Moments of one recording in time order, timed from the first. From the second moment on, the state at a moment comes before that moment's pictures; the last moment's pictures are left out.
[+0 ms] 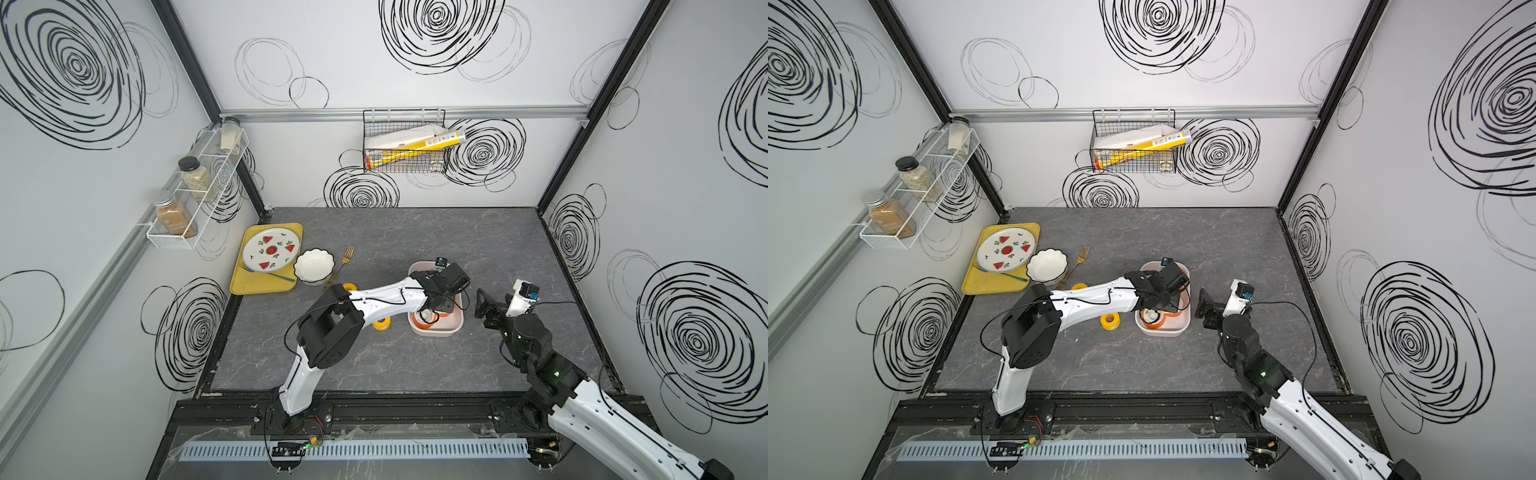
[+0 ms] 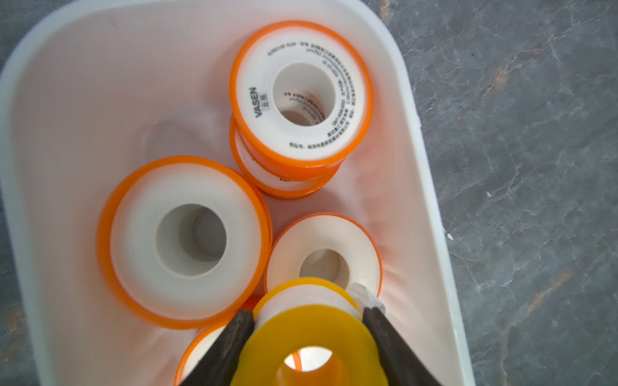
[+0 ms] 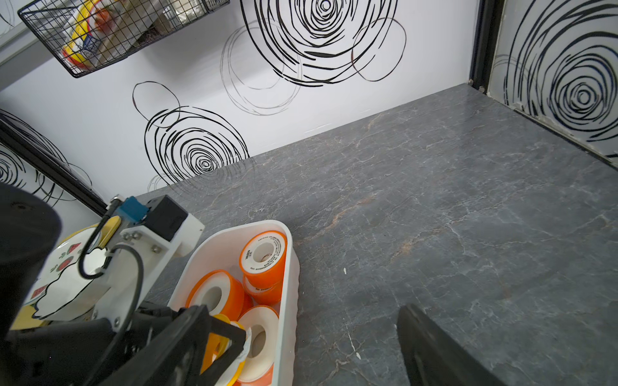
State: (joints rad) left arm -0.96 2.08 1.61 -0.61 -0.20 -0.70; right arm 0.68 0.50 0.26 -0.03 0.54 0.54
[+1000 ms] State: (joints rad) left arm -0.96 2.18 1.70 -0.61 -0.21 -0.70; right arm 0.68 0.51 0.26 -0.03 0.54 0.54
